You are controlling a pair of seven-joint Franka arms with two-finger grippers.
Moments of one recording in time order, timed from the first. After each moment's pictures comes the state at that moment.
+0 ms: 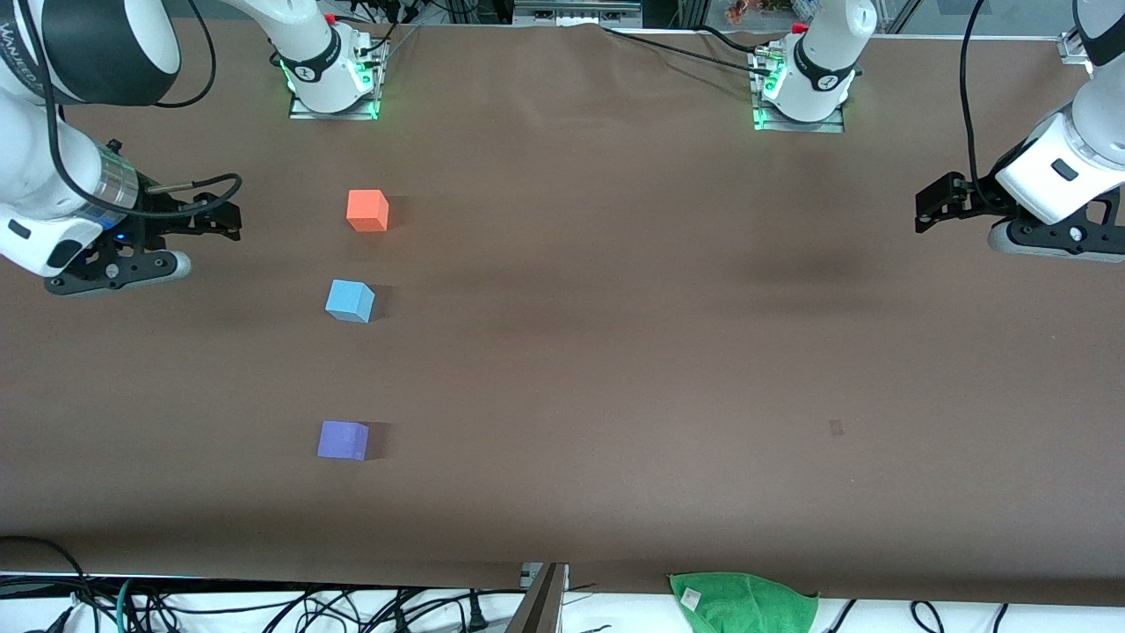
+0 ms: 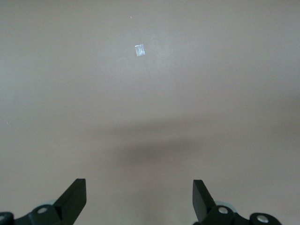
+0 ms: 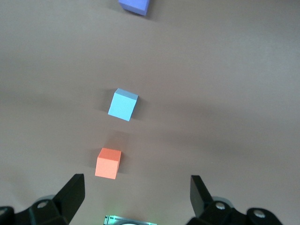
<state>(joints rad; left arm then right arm) 0.01 0.01 -0.08 -1.65 0.01 1.59 0.02 0.35 0.17 -0.22 -1.51 -0.01 1.50 -0.12</state>
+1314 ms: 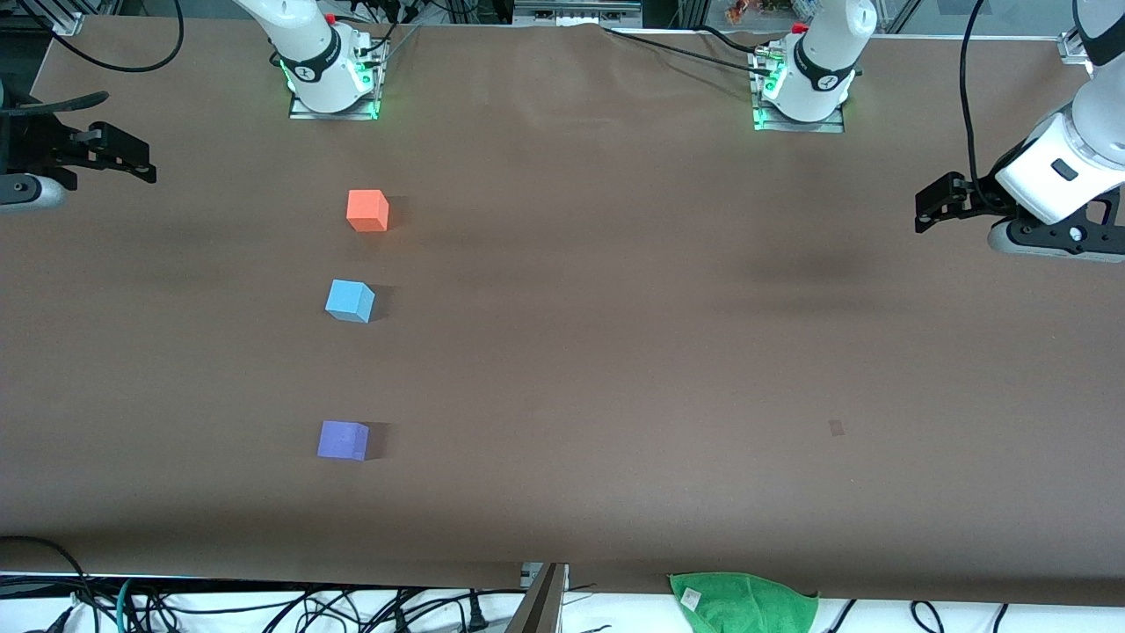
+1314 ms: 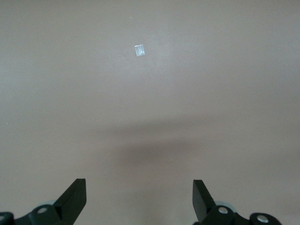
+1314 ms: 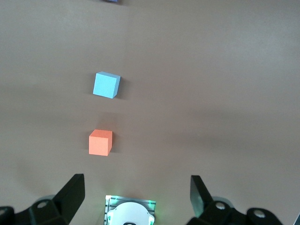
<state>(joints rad) 0.01 0.01 -0.08 -1.65 0.01 1.59 0.02 0.05 0.01 -0.04 -1.55 -0.03 1.40 -0.12</state>
